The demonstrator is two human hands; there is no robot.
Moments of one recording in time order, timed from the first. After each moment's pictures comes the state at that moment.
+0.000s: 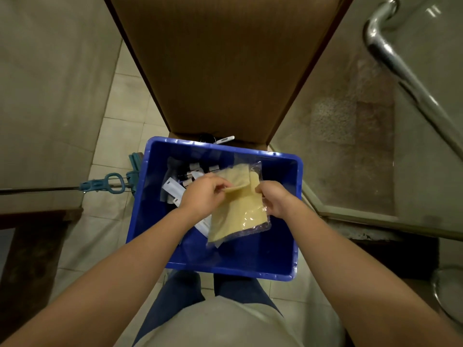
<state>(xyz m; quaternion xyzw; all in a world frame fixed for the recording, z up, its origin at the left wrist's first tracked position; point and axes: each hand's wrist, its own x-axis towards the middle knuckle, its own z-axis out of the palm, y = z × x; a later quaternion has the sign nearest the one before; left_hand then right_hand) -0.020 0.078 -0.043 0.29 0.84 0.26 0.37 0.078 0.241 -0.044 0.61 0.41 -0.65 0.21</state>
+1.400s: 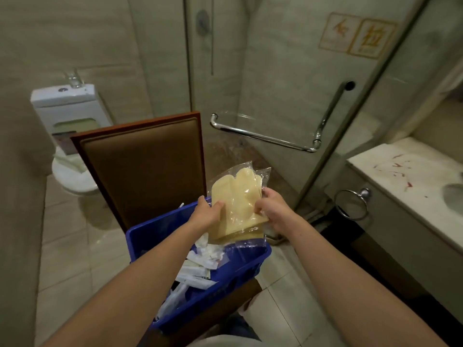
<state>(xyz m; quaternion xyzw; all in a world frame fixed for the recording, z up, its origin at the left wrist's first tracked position) 0.050 0.049 0.109 0.30 0.77 0.31 0.47 0.221 0.096 0.162 0.58 0.50 -0.61 -0.22</state>
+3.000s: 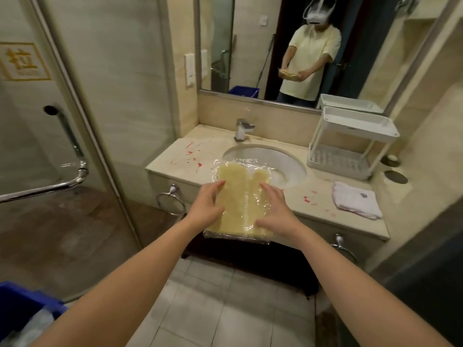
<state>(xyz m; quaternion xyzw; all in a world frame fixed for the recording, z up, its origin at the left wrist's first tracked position) 0.593 0.106 0.187 0.77 0.41 0.26 0.41 0.778 0.003 0.193 0.72 0.51 -0.30 -0.35</state>
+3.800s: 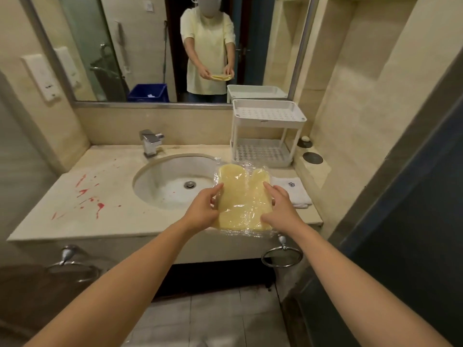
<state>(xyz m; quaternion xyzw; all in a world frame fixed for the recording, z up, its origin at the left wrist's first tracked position) 0.834 0.167 0.177 0.82 0.25 0.12 0.51 0.977 -0.005 0.178 0.83 0.31 -0.21 -0.42</state>
